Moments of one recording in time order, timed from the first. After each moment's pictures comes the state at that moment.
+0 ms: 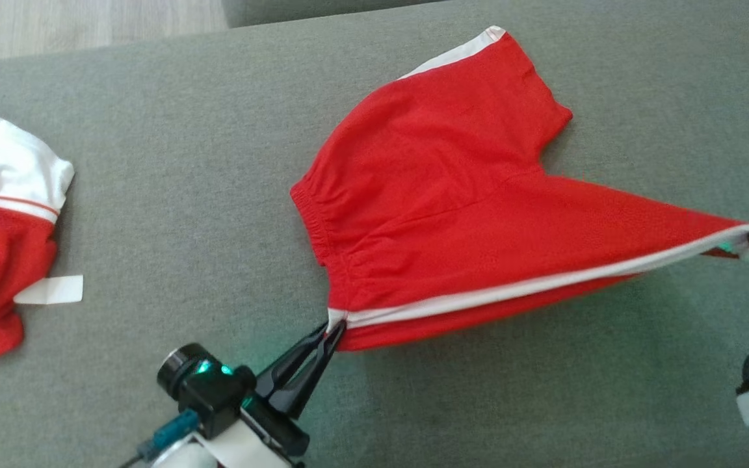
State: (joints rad) left arm -0.19 0.42 -0.78 0.08 -0.48 -0.12 -0.22; right arm 0.20 -0.31 -0.13 -0.35 0.34 0.13 0.11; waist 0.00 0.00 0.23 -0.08
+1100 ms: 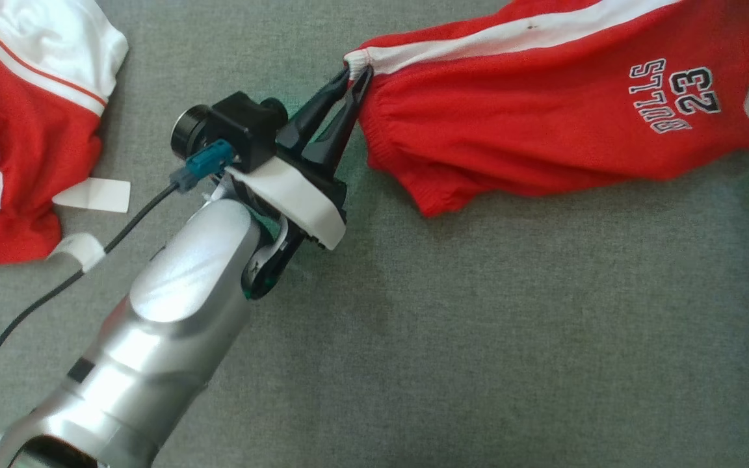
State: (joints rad) left arm -0.80 0.18 -0.74 0.44 -0.58 -0.12 -0.09; right arm -0.83 -0.60 0.39 0.38 0.34 0.13 0.23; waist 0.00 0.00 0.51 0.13
